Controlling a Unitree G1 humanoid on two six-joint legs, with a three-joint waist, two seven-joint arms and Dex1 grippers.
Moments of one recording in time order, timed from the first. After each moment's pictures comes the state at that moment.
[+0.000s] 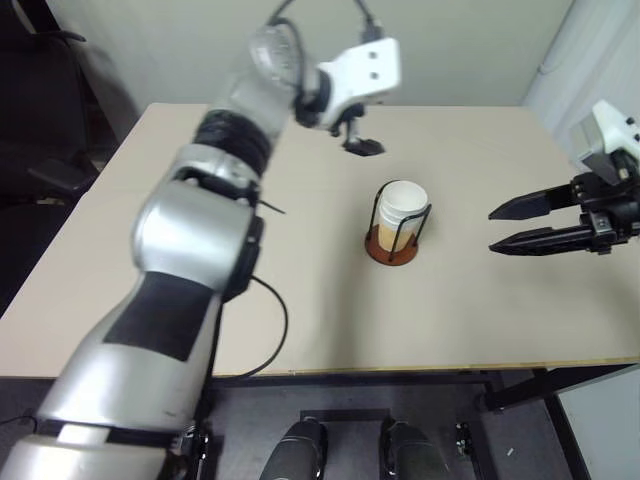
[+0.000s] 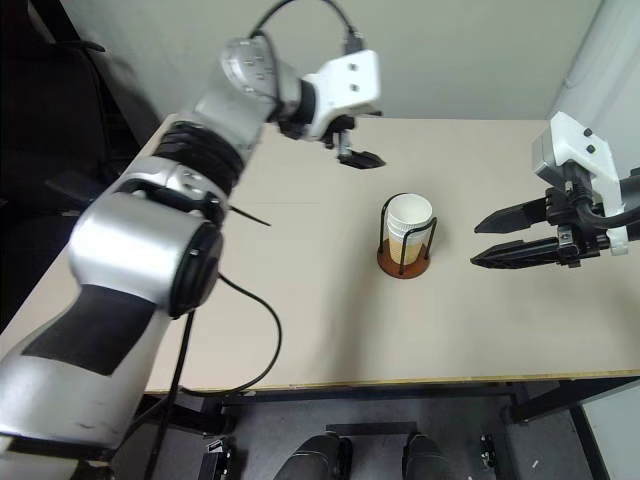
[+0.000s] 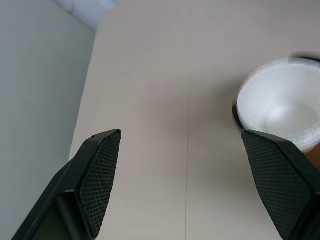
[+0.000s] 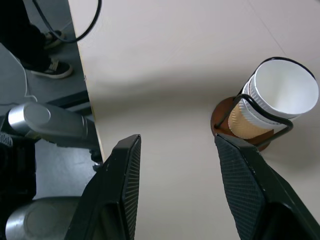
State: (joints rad) left arm -1.68 0.39 -0.14 1.32 0.29 -0.19 -1.17; right arm -0.83 -1.30 0.00 -0.30 0.70 1.01 1.34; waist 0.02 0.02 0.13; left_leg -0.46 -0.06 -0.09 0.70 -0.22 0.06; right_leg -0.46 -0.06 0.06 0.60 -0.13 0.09
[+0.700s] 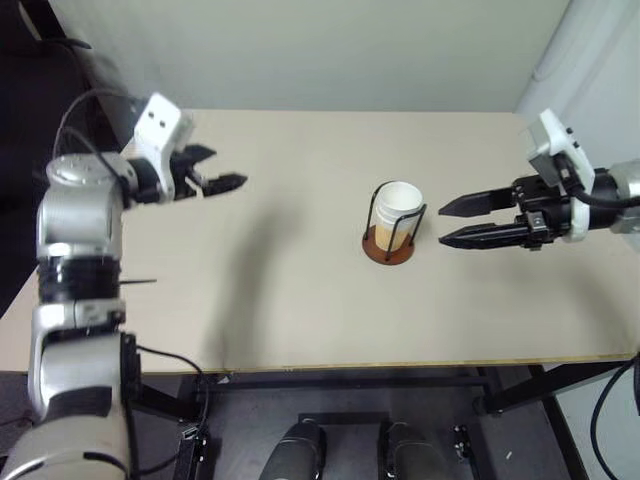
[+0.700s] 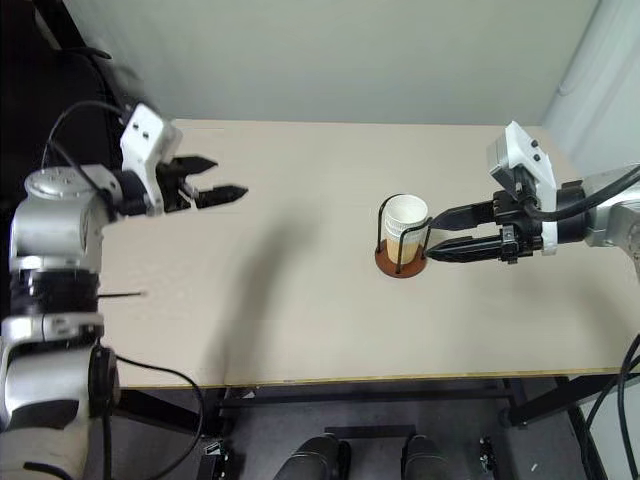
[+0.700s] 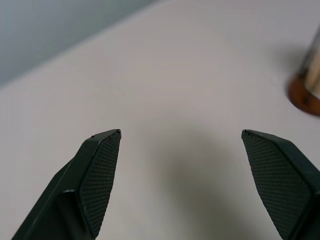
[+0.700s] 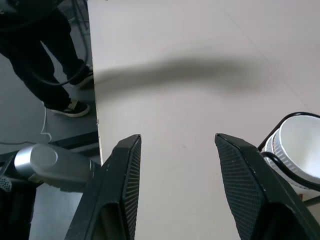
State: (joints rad) left arm -0.85 0.76 0.14 0.26 -0.11 0.67 -1.03; right arm -0.81 -1.04 0.02 -0.25 0.69 0.93 1.24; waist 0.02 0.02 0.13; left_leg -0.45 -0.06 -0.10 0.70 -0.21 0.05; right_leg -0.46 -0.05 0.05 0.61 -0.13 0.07
